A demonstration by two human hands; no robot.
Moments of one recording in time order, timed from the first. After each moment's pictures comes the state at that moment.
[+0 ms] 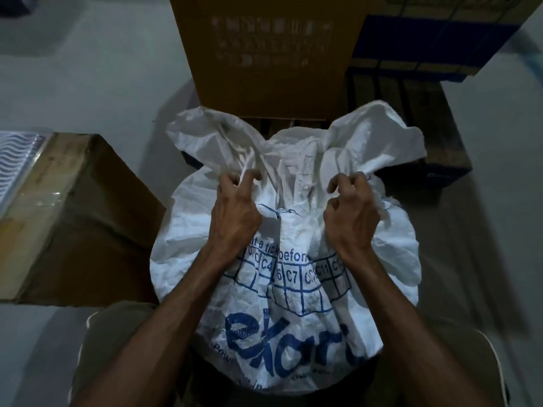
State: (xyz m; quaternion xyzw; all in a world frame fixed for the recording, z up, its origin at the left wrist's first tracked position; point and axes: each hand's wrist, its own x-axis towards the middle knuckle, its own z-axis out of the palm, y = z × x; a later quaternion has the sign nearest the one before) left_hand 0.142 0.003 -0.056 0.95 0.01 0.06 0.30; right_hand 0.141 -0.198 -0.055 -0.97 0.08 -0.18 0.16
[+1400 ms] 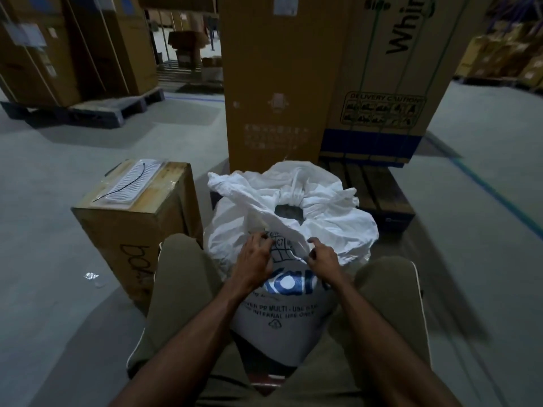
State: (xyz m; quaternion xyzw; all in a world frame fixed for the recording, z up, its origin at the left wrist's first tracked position) left_hand -0.142 0.000 -0.043 0.95 -0.13 0.13 0.24; right_hand -0.089 -0.219 -0.074 -0.96 -0.01 0.02 0.26
